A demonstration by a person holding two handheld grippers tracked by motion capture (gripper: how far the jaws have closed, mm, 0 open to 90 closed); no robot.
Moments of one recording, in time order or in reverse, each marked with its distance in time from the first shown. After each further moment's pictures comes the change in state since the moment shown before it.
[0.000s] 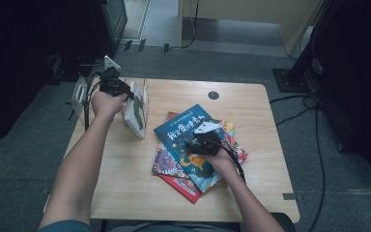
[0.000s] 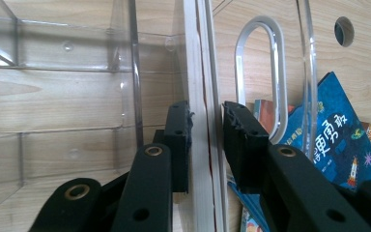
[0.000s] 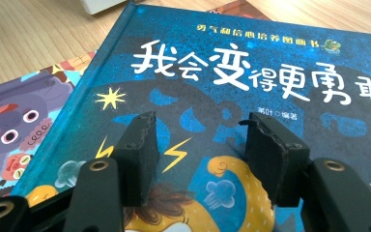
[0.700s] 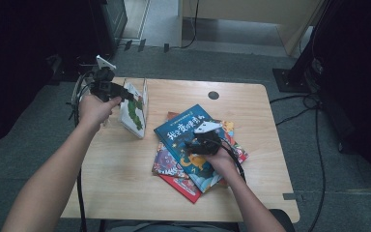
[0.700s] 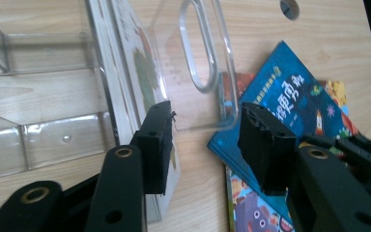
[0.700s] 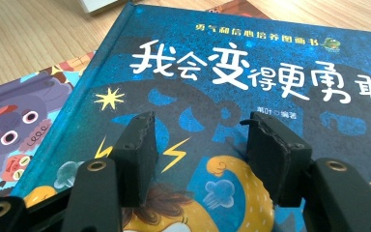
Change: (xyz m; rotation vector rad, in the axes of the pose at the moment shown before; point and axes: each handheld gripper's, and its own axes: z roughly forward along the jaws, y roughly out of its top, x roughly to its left) left arm -0.010 -0.035 -0.045 -0.042 -0.086 0.174; right arm -0.001 0.000 0.000 0.000 -0.002 0.004
